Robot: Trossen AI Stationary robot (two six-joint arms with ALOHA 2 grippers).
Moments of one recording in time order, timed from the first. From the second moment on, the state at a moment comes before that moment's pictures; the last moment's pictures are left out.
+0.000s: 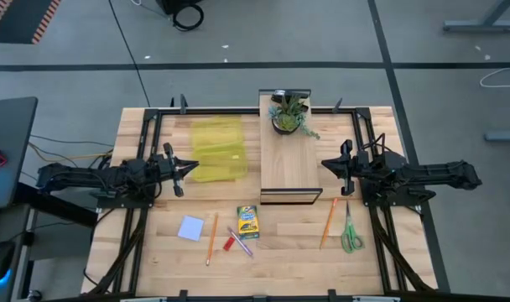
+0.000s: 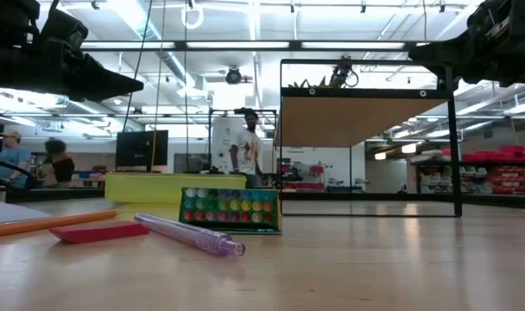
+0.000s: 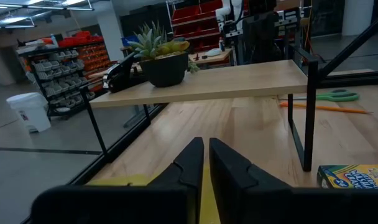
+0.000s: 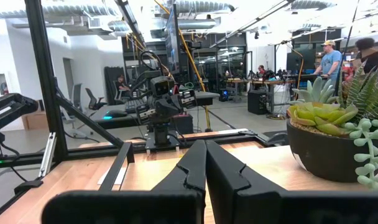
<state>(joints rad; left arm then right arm) -0.01 0.21 0.01 0.21 -0.34 0.16 -0.03 0.15 0.01 0.34 0.10 0.03</state>
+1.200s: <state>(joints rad) -0.01 0.21 0.01 0.21 -0.34 0.16 -0.03 0.15 0.43 0.30 0.14 0.29</state>
